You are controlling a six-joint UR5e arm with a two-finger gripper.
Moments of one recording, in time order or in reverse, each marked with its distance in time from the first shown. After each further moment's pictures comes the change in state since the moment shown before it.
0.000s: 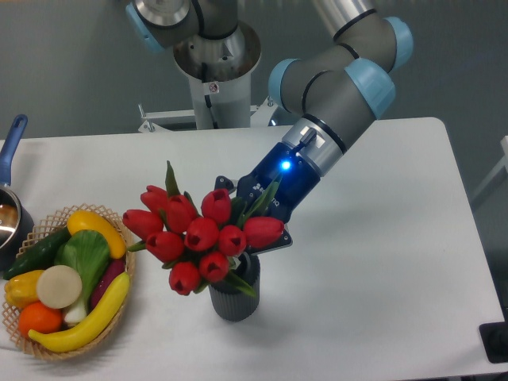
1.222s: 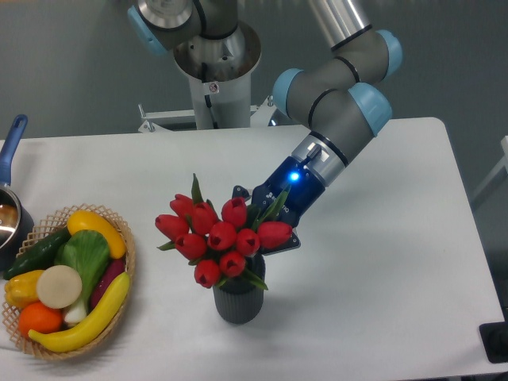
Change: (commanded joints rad) arm 0.057 -0.037 -0.161 -0.002 0.005 0.226
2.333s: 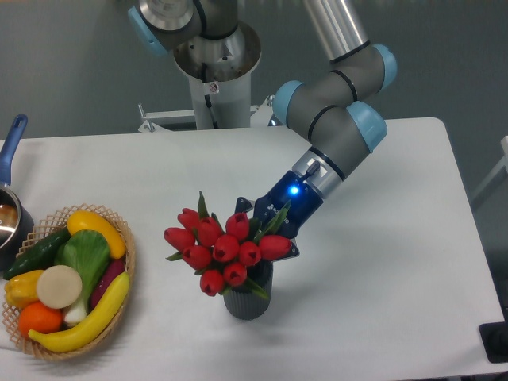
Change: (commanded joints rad) arm 0.020 -0.032 -0.049 0.000 0.008 0.086
